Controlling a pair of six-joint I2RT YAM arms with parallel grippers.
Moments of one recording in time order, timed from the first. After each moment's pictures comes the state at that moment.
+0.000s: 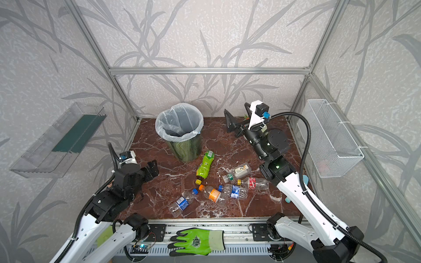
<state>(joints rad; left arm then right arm) -0.50 0.59 0.74 -0.75 -0.49 -0.63 0.50 1.03 1.01 0.26 0.03 0.17</state>
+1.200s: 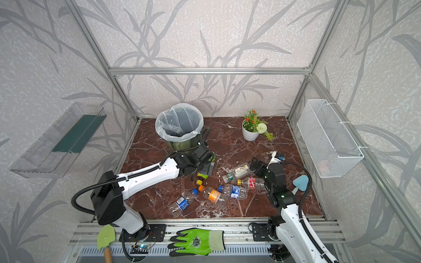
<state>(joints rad) -0.88 1.64 1.26 -0.72 -0.31 -0.52 0.19 0.67 0.36 -0.10 0.07 0.68</state>
